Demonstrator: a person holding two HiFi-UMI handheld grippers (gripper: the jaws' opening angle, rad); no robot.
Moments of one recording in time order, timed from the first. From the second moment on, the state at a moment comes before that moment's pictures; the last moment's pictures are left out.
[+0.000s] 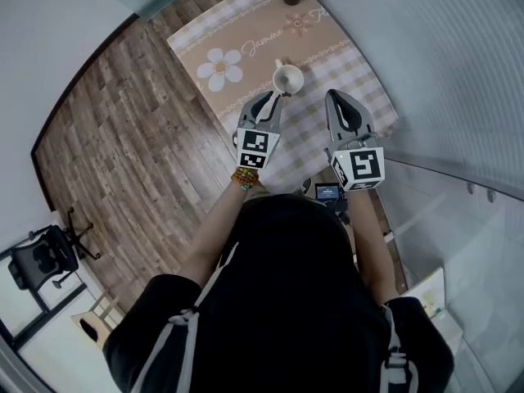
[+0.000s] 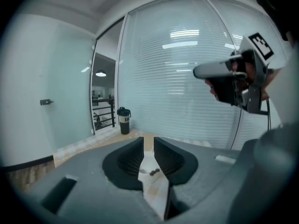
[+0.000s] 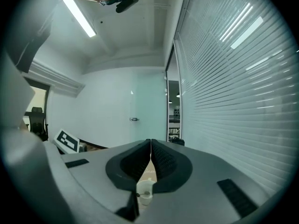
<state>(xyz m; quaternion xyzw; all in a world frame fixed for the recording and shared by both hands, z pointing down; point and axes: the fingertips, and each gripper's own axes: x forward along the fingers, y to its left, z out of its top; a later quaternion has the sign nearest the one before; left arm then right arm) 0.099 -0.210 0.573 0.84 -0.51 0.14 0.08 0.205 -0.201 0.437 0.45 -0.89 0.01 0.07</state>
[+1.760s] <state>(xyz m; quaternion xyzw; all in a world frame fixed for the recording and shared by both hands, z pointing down) 0.083 -0.178 0.354 0.80 -0.59 -0.02 -0.07 0.166 -0.192 0.357 0.43 -0.90 -0.09 0.00</state>
